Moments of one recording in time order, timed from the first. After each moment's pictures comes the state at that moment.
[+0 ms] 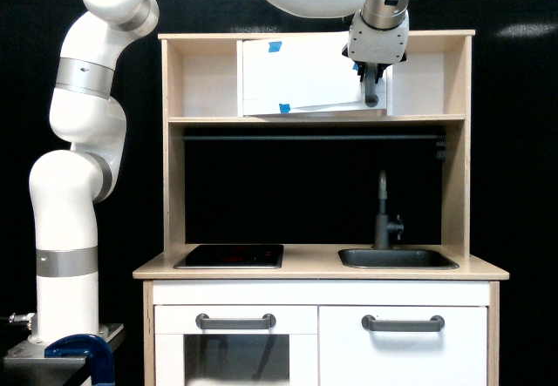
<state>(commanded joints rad) -0.03 0.20 -0.01 1.72 1.08 1.59 -1.51</state>
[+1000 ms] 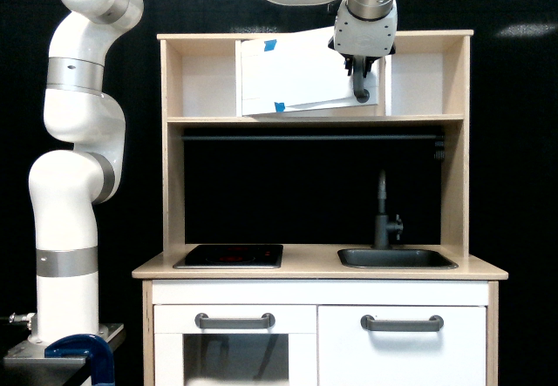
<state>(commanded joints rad) -0.12 0.11 -0.03 1.63 1.07 1.68 -1.56</state>
